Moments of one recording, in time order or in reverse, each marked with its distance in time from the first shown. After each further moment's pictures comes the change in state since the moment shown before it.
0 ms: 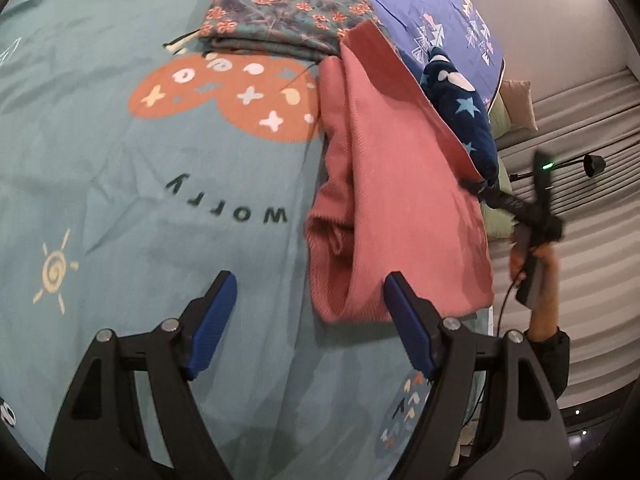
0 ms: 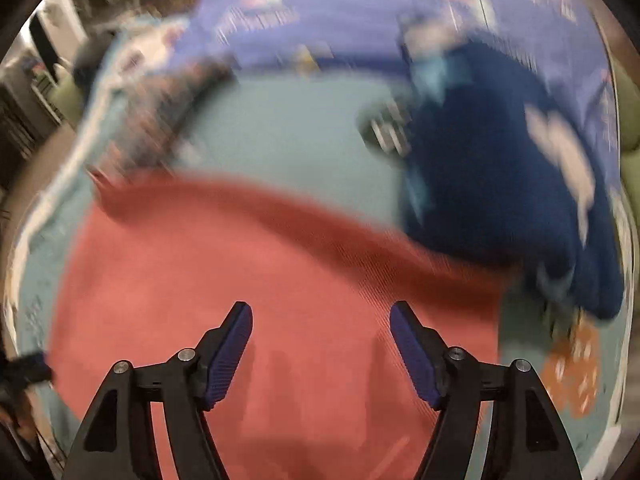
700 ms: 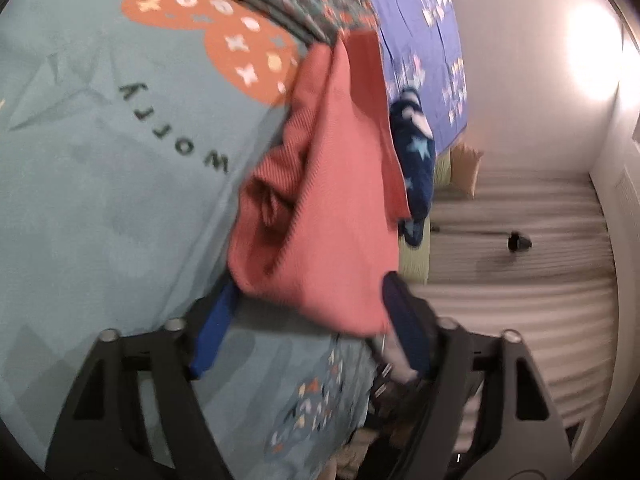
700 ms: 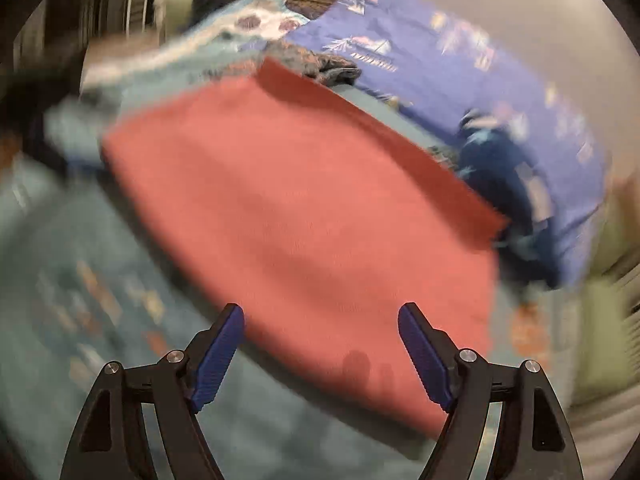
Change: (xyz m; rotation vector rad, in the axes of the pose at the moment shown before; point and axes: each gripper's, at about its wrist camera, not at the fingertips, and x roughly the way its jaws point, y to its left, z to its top) left arm 0.018 0.006 -0.013 -0.324 -0.028 -0.332; right arm -0.083 0.090 -0.212 -0.518 -0.306 -0.284
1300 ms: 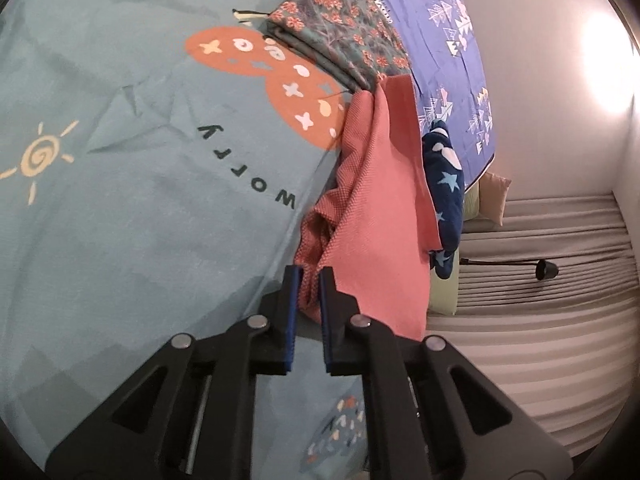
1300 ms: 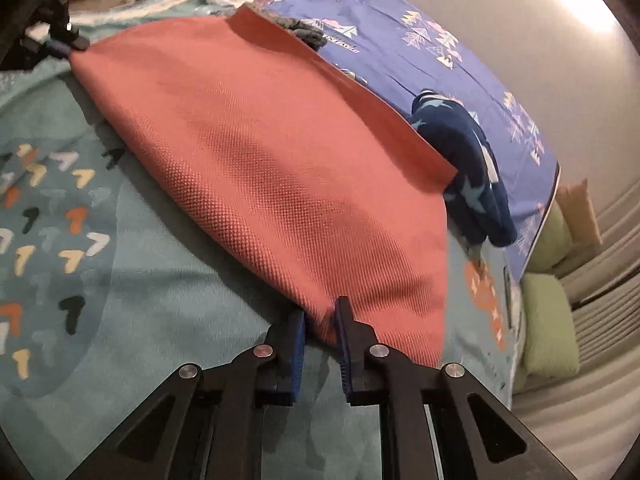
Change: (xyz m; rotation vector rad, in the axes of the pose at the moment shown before) left arm -0.027 0.015 -0.001 -0.021 -0.098 0.108; right arm 0.024 0.004 -0.044 0.010 0.043 -0.143
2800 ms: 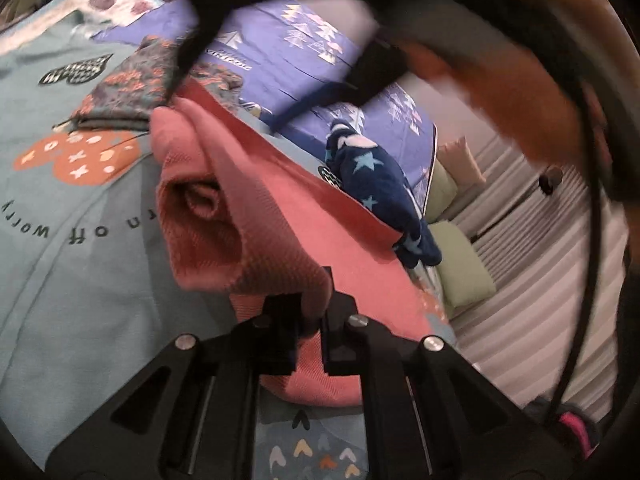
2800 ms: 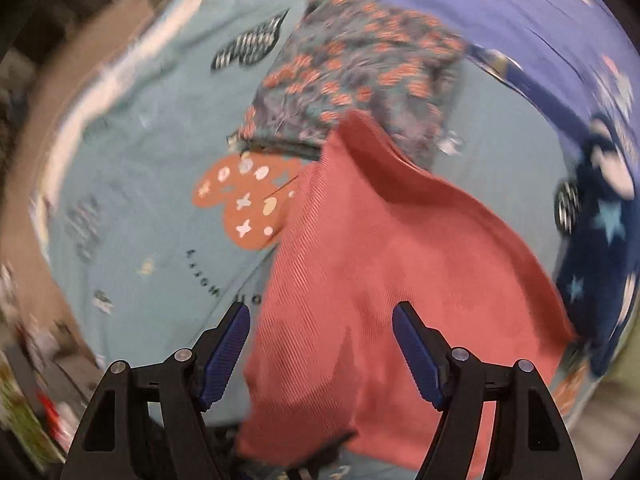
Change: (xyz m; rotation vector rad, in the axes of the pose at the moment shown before) left arm 0.071 -0.128 -0.085 0.562 -0.331 -0.002; right arm 0.049 0.051 0.333 0.036 0.491 0.551
